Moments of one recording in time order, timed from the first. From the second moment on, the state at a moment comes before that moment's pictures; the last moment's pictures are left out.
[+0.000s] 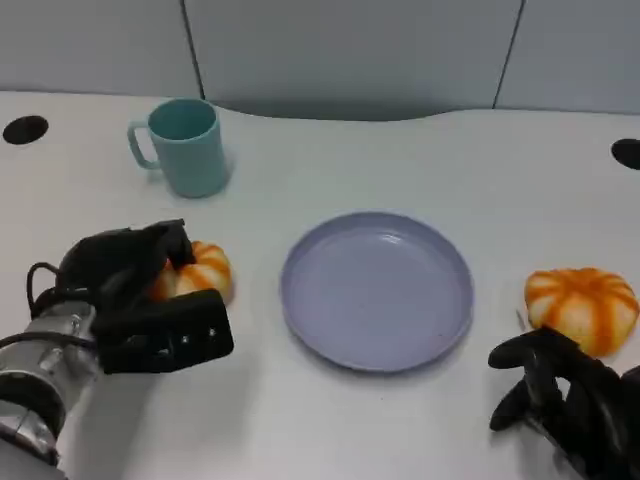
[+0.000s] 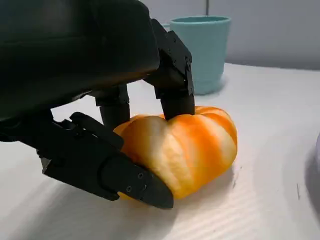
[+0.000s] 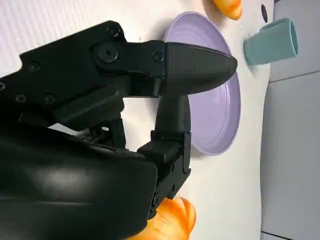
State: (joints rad) left arm -0.77 0.29 -0.44 1.32 0.64 -0.39 0.35; right arm 0.09 -0.02 -0.02 0.14 0.13 0.07 0.20
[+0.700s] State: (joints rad) left arm -0.83 0.21 -0.31 1.06 0.44 -0.73 0.11; right arm 0.08 -0.02 -0.02 0.15 0.13 0.06 0.19
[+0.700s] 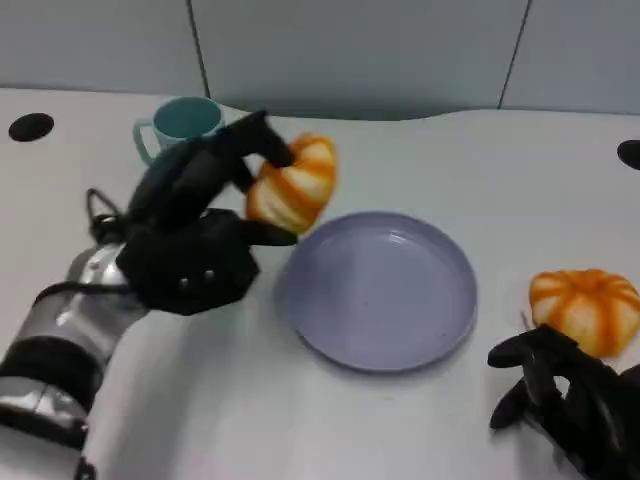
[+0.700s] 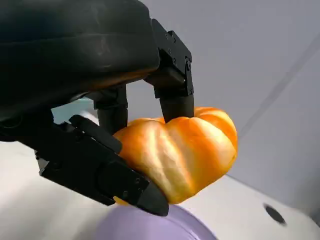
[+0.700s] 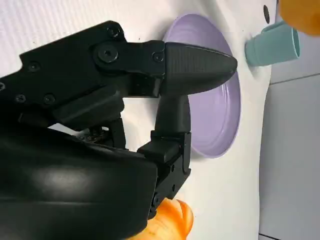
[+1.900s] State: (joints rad) left arm -0.98 0.08 -0.55 1.22 0.67 -0.63 -0.02; right arm 0.07 -0.02 -0.02 0.17 0.11 0.02 0.20
